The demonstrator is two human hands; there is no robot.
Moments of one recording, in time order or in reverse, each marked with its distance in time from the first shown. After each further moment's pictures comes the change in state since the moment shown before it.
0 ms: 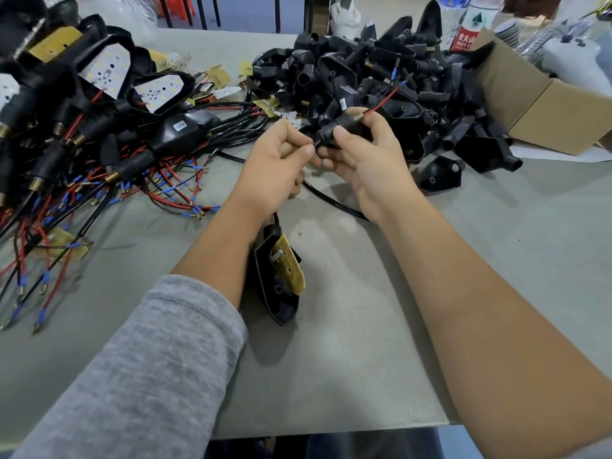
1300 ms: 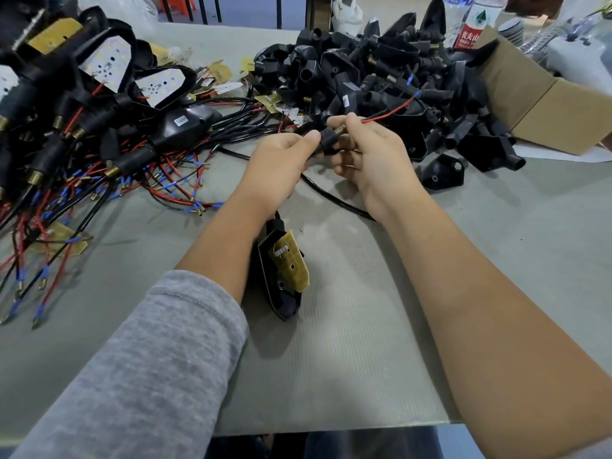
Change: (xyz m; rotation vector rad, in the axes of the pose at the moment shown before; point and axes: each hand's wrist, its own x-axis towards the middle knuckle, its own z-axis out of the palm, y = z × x) left_hand 0.004 0.004 0.002 0.121 0.032 -0.144; right_hand 0.005 0.002 -0.005 -0.179 0.004 0.062
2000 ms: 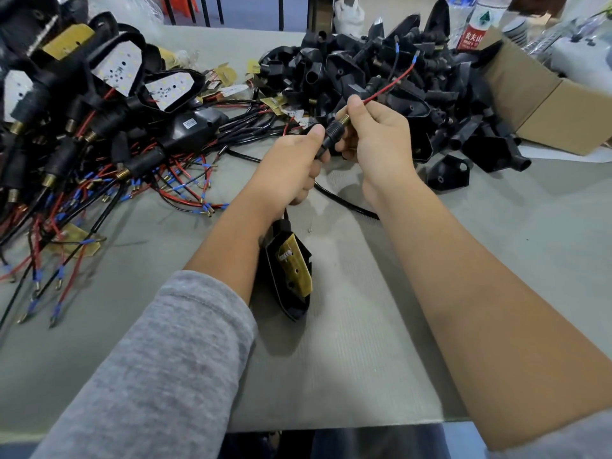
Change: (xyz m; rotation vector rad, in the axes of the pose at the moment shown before) left_hand 0.000 0.007 0.003 -0.168 -0.117 -0.102; right_hand 0.011 -0.011 0.017 -0.127 0.159 -0.161
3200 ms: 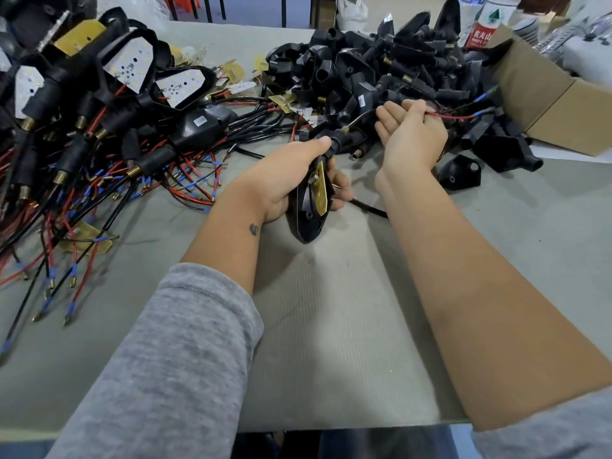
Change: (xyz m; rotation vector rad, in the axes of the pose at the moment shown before) left_hand -0.008 0.004 -0.015 -0.239 -0.198 -0.231; right_hand 0.022 0.008 0.001 0.458 0.483 0.123
